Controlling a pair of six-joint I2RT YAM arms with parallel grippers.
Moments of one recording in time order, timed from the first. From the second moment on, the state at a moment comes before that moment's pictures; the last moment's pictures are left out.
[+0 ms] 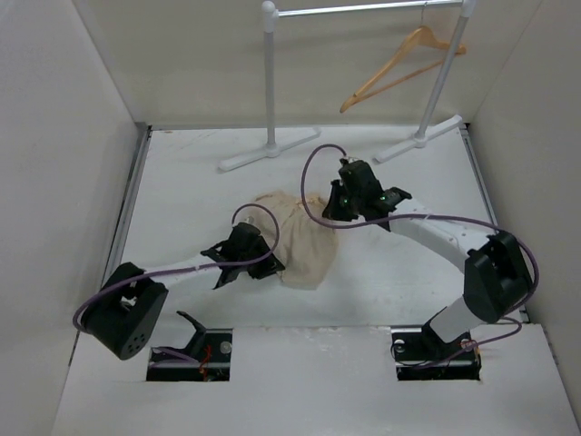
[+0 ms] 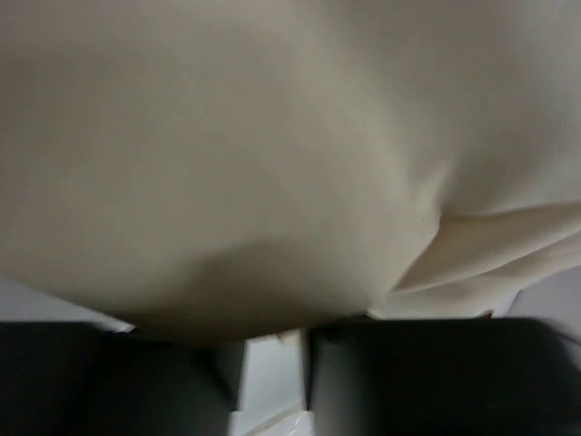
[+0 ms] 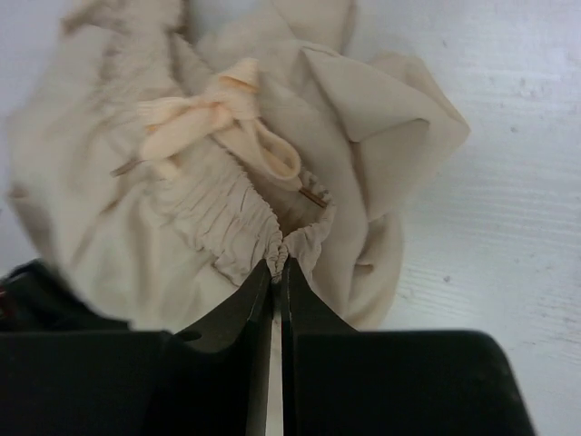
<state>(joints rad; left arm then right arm) -0.63 1.27 0.42 0.00 0.17 -1.07 0.61 1.57 1.09 -0.34 -0.01 0.62</state>
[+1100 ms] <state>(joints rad) -0.40 0.90 0.89 -0.71 -0.19 -0.83 0.29 0.92 0.84 -0.60 0.13 0.77</state>
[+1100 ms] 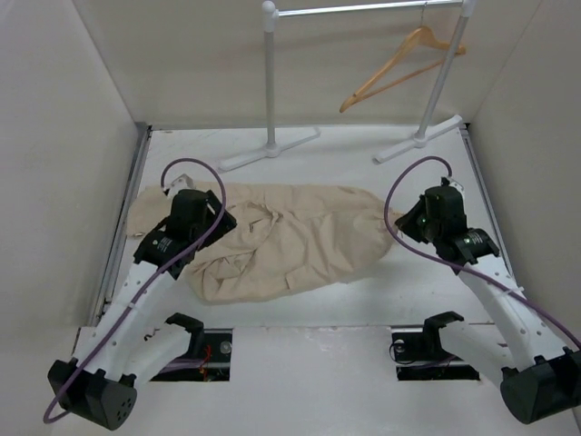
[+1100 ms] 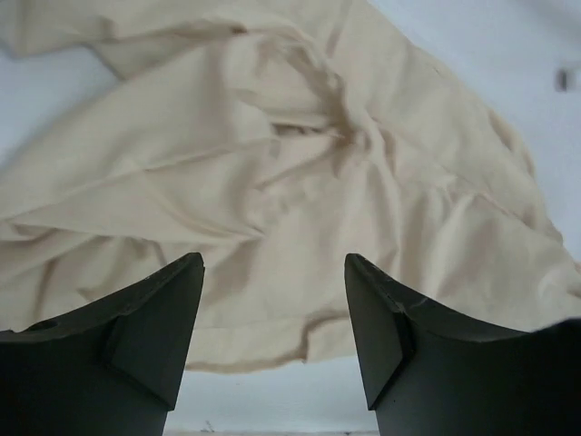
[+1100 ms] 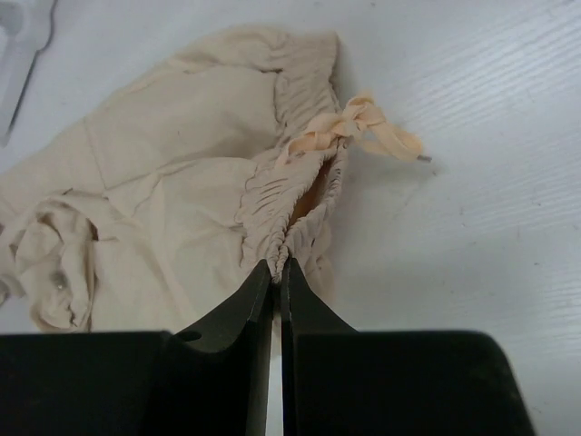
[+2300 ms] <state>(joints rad) -0.15 0.94 0.98 -0.71 -0.36 -0.70 -0.17 0.72 0.79 -0.64 0.08 0.80</state>
